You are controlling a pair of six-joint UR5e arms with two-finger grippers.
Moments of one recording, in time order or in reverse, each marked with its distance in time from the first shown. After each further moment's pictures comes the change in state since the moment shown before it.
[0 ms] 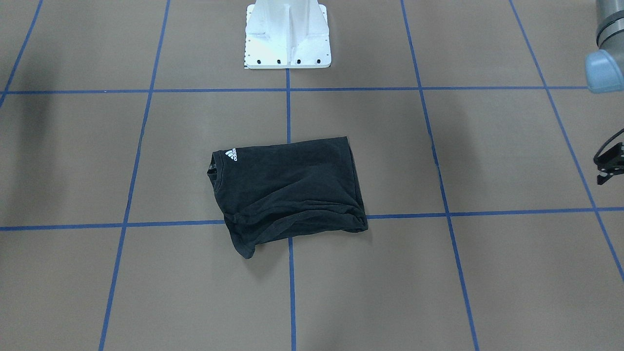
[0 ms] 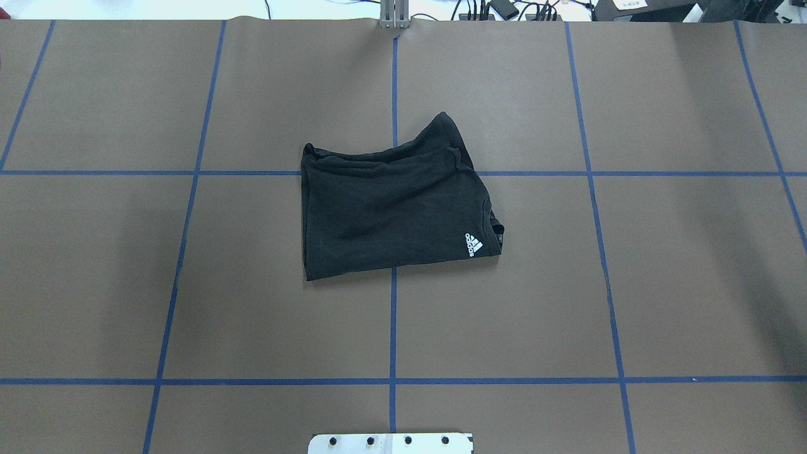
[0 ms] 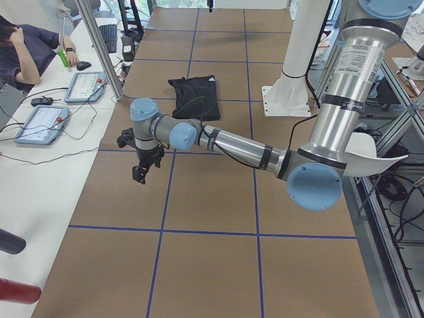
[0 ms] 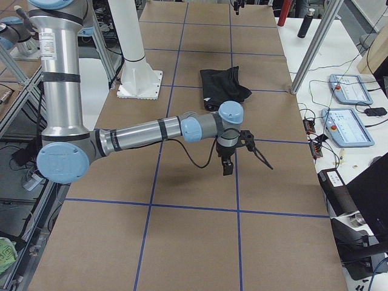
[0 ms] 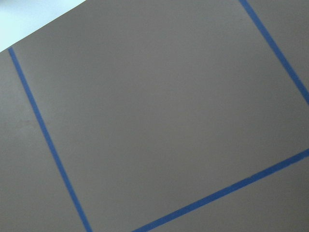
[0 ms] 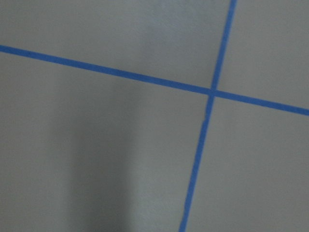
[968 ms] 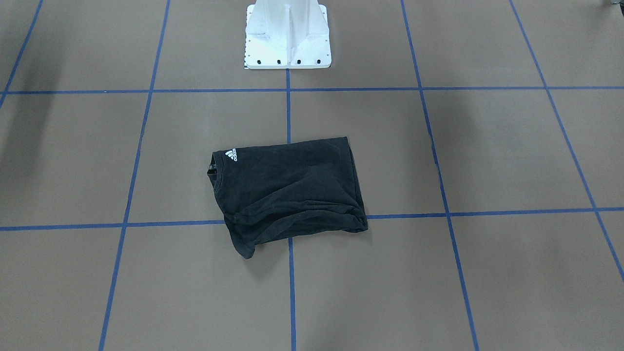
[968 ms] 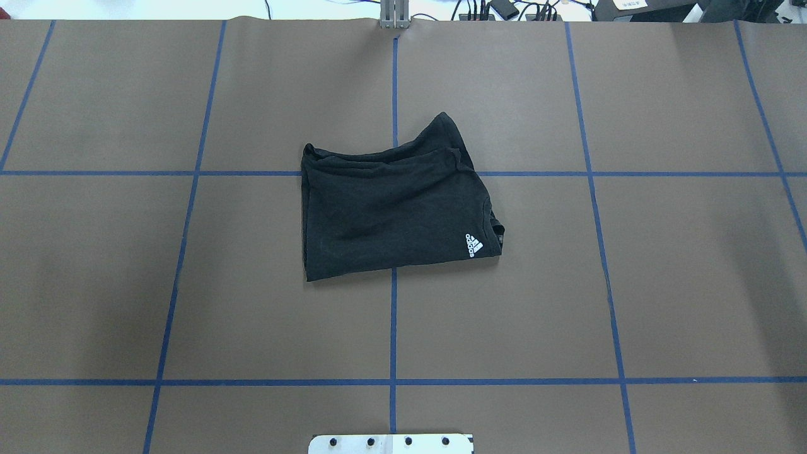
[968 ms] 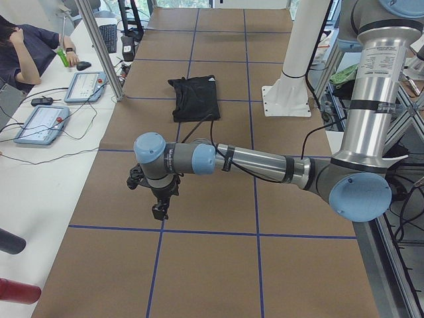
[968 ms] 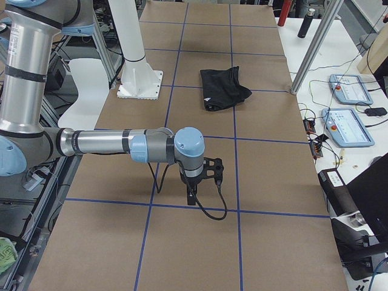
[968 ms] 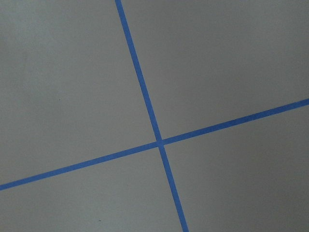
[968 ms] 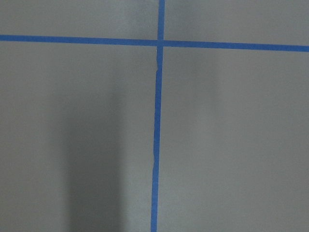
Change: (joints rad) left arm -0.144 0.184 -0.055 0.131 -0.144 0.130; right arm 0.099 -0.128 0.077 -0.030 0.013 0.026
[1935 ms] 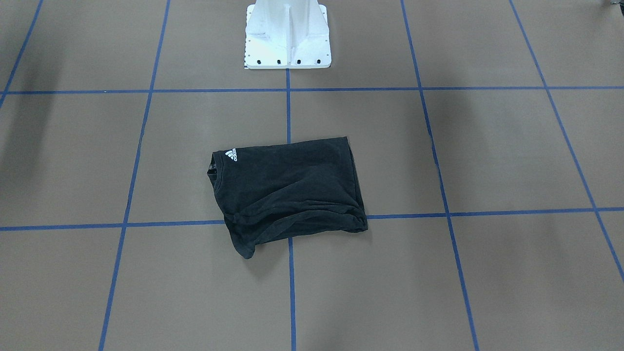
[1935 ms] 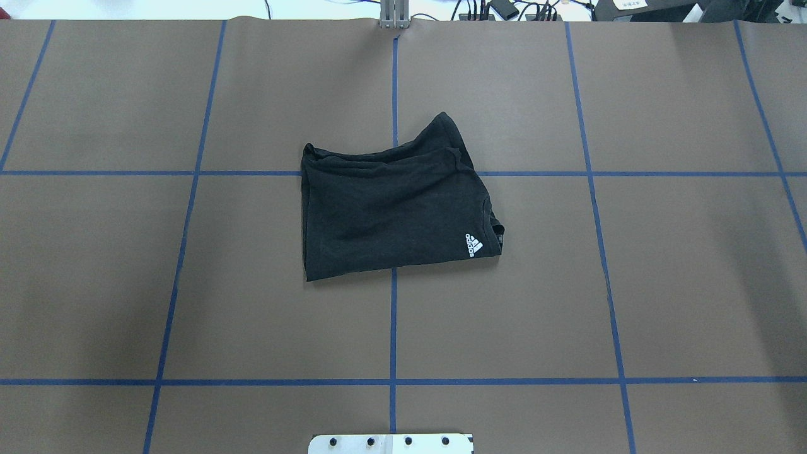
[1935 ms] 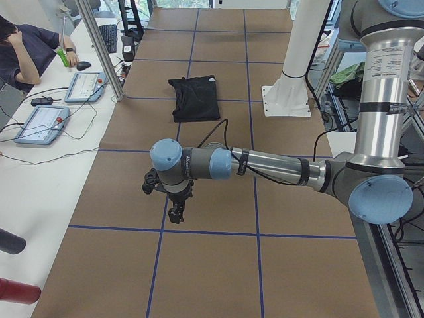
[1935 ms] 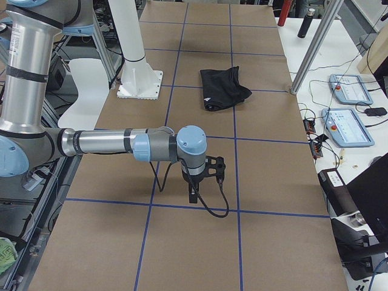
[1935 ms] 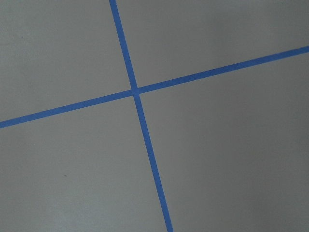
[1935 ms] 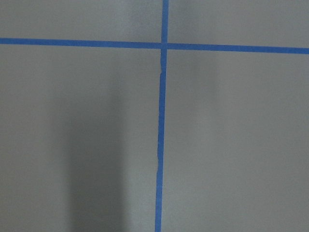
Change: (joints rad) left arm -0.016 0.086 -0.049 0.003 -0.015 0.025; right arm -0.010 0.006 -0.001 0.003 0.000 0.012
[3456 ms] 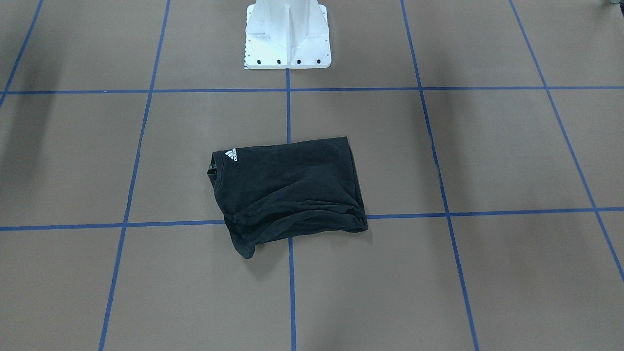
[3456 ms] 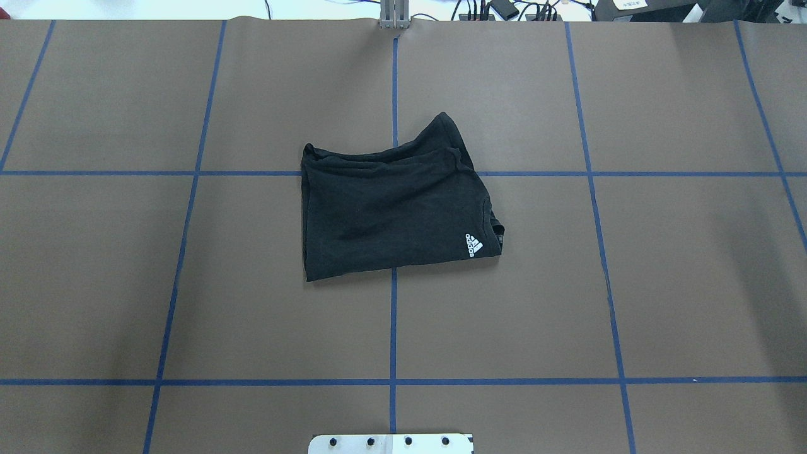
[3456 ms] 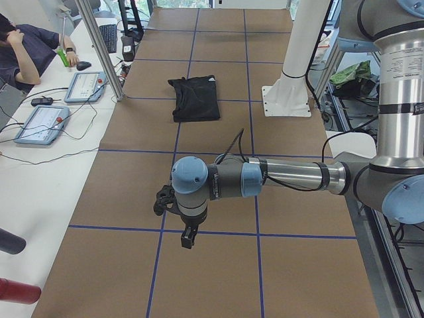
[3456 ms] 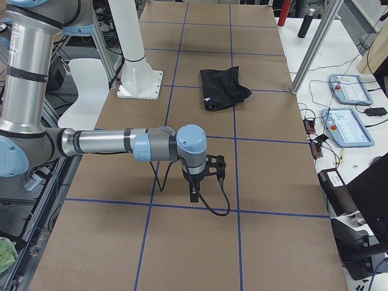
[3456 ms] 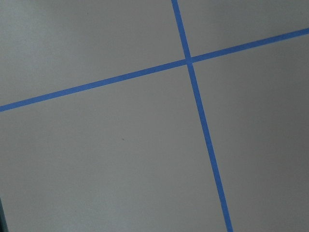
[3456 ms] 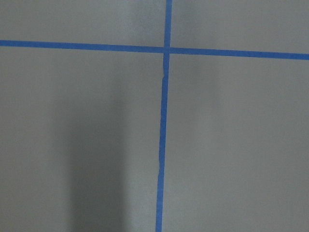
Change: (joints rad) left arm -0.149 0.083 -0.040 -0.005 0.032 0.140; right arm 0.000 -0.003 0.002 0.020 0.002 0.000
